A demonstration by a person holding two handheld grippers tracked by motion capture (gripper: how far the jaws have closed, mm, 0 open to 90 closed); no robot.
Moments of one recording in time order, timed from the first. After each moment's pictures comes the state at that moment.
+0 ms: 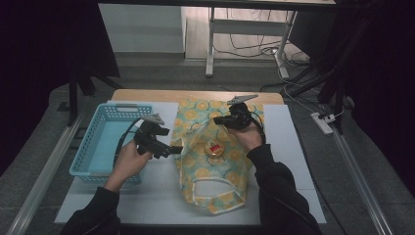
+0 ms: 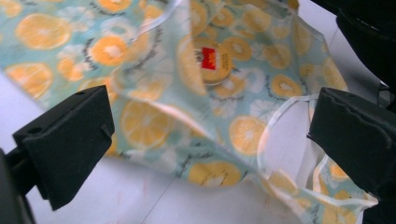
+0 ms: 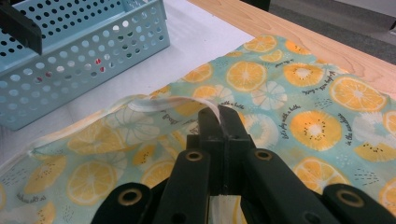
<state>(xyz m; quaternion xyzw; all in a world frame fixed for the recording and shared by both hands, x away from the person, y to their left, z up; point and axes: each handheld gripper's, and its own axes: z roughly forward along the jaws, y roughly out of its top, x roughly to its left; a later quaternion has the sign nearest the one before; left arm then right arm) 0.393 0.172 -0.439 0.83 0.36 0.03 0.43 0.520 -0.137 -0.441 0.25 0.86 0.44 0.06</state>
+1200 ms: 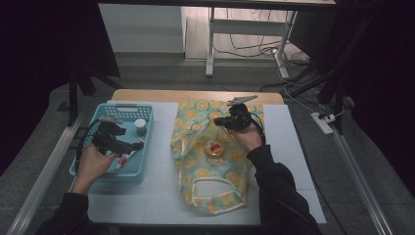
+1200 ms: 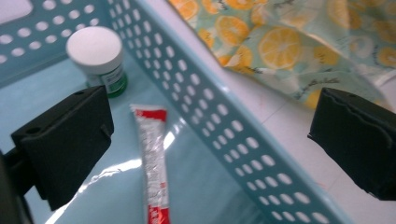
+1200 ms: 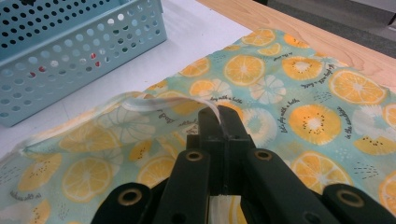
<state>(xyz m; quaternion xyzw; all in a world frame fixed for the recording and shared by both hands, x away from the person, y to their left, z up) 0.375 0.278 -0.458 0.80 0.47 0.10 0.36 0.521 -0.138 -0.445 0.26 0.86 0.44 0.06</state>
